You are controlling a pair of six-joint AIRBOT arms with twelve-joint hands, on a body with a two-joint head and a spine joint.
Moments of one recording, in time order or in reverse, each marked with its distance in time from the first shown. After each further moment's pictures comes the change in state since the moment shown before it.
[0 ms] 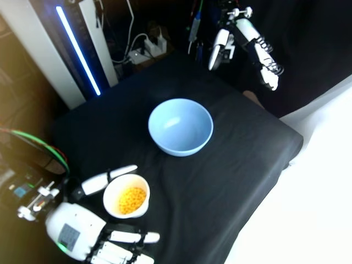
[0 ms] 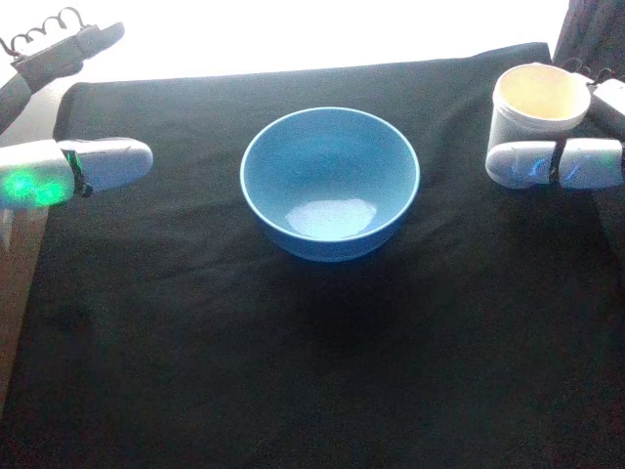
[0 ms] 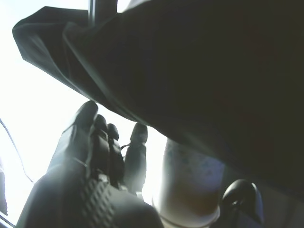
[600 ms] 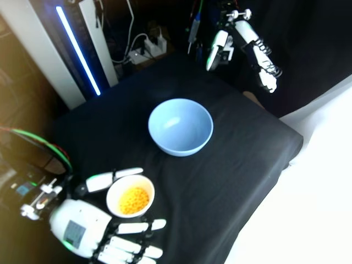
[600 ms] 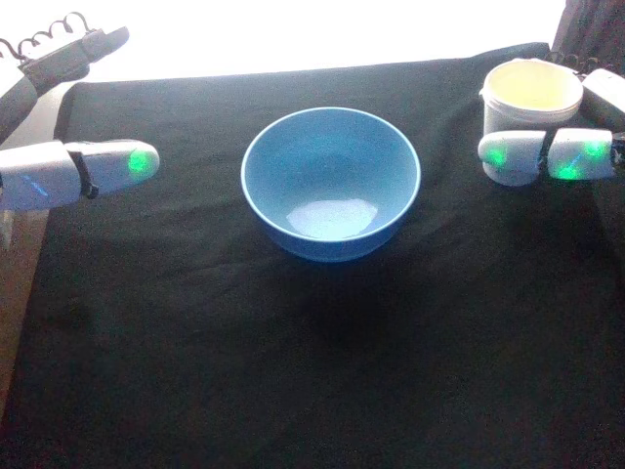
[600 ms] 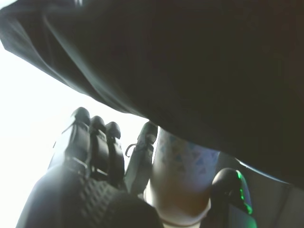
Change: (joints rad) left arm -0.004 -0.013 0.006 -0.002 0.006 -0.005; right arm 0.027 0.000 0.008 -0.079 -0.003 0.047
